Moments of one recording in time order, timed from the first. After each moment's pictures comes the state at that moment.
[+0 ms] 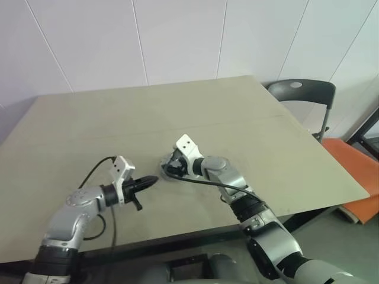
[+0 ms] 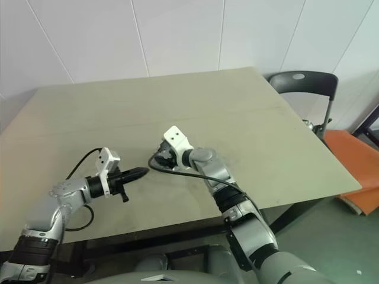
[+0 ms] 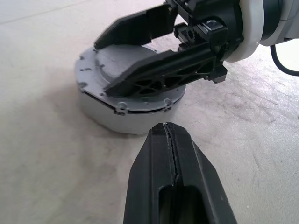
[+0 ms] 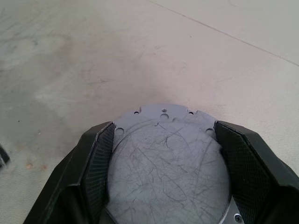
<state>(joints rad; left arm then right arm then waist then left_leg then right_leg) -0.07 0.58 0.04 -0.11 -0.47 0.46 -0.89 -0.66 -0.01 0.29 0.43 -0.01 0.47 0.61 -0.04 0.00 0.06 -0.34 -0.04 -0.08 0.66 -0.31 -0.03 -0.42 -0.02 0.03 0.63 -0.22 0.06</state>
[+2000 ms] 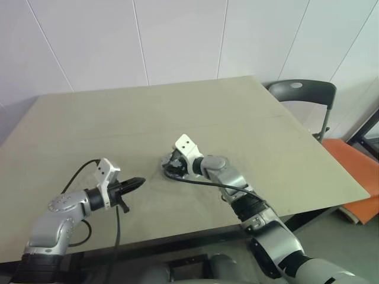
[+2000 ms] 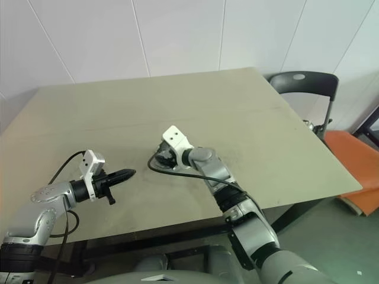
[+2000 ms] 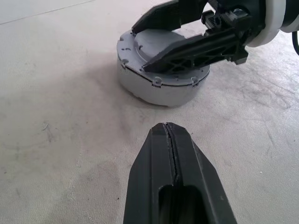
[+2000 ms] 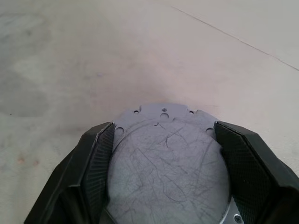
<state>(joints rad) -0.01 0.62 0.12 -0.11 -0.49 0.45 -0.89 -0.66 -0.03 0.33 0.41 -0.02 0.48 0.58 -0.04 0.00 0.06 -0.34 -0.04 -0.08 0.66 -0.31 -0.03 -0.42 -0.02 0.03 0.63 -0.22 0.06</state>
